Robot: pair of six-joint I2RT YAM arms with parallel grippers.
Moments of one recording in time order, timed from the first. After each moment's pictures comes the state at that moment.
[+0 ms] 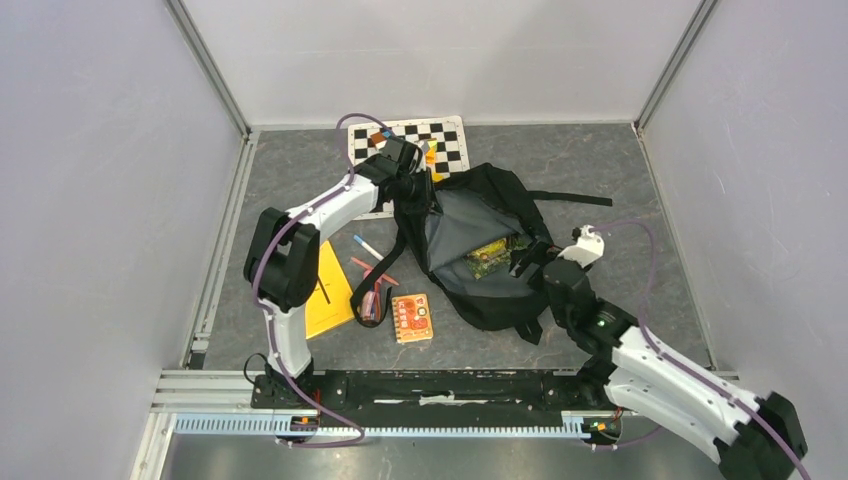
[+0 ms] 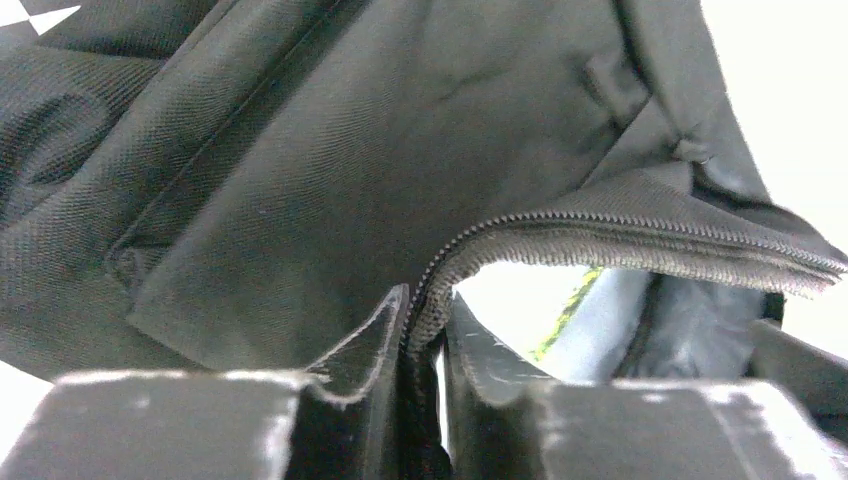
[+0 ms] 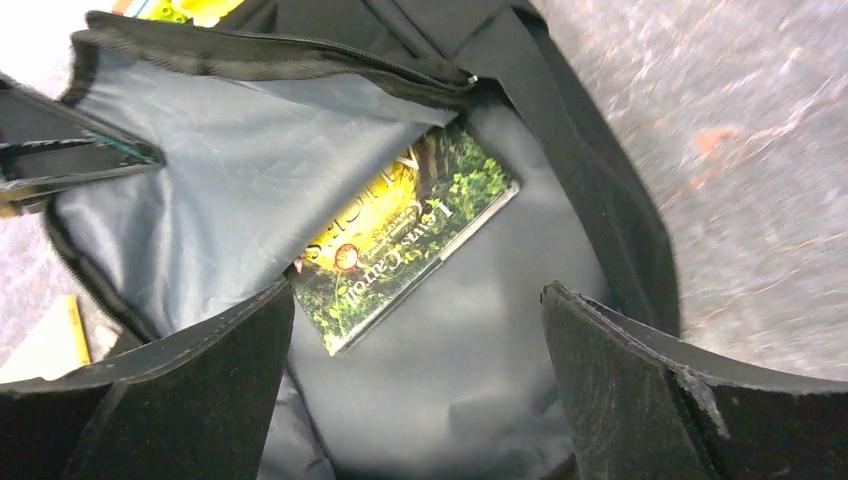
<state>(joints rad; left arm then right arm) -0.50 1.93 1.51 -0.43 0.32 -0.54 0.71 0.78 0.38 -0.09 0.61 0.85</state>
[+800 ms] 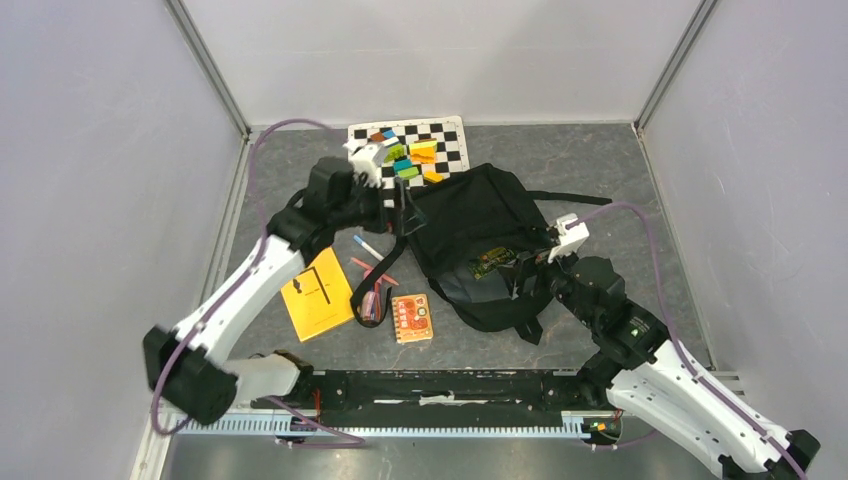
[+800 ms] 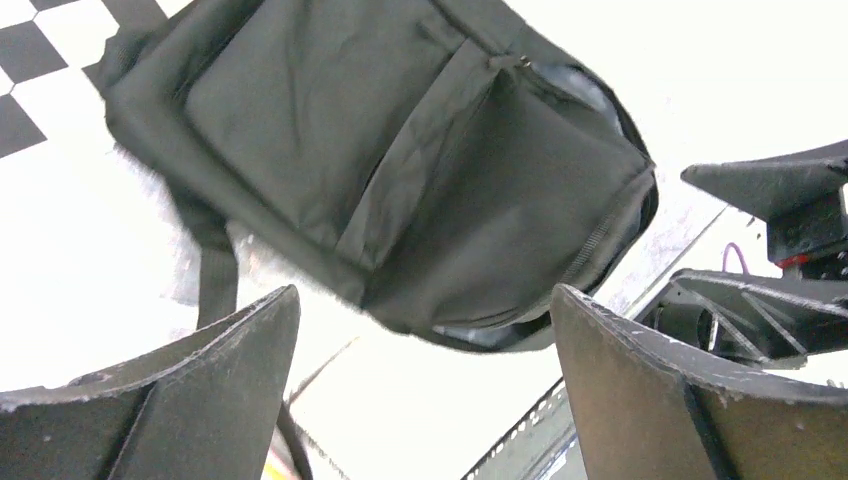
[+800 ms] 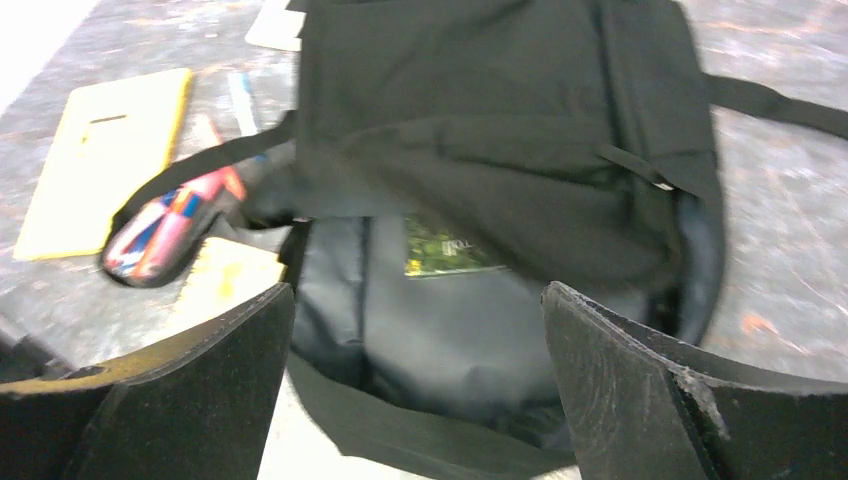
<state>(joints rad) -0.50 1.30 1.18 -0.42 0.32 -0.38 0.71 0.55 0.54 -0.30 0.22 0.27</state>
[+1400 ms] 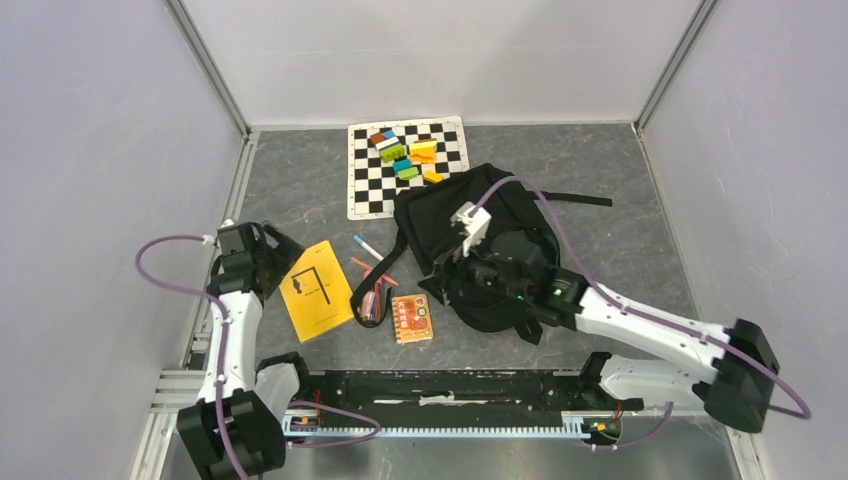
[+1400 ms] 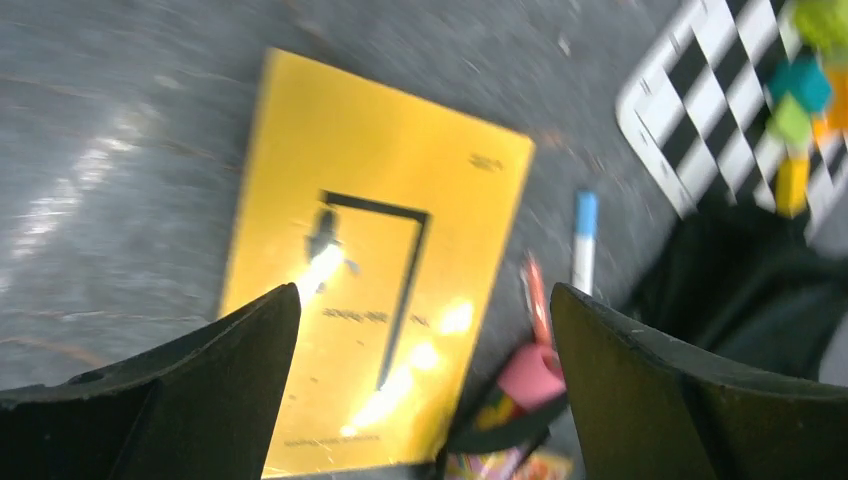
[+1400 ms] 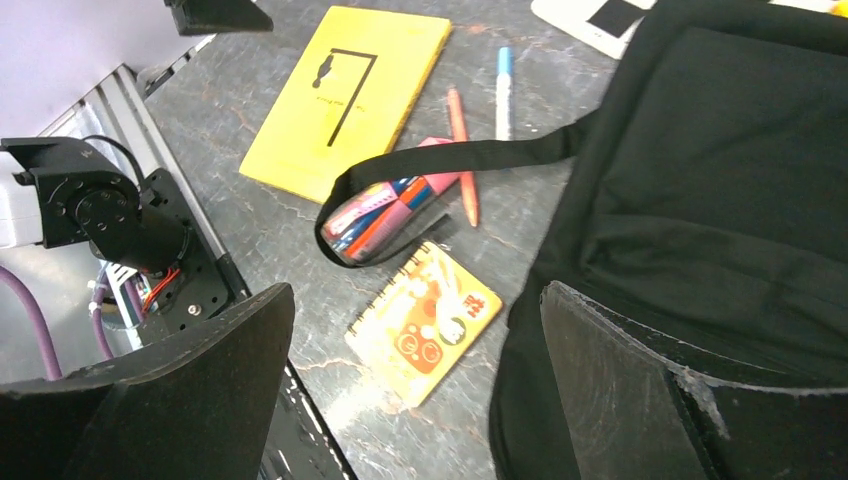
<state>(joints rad) 0.24 0.93 0.64 -0.55 0.12 -0.65 0.95 1.06 0.75 0.01 -0.03 0.28</state>
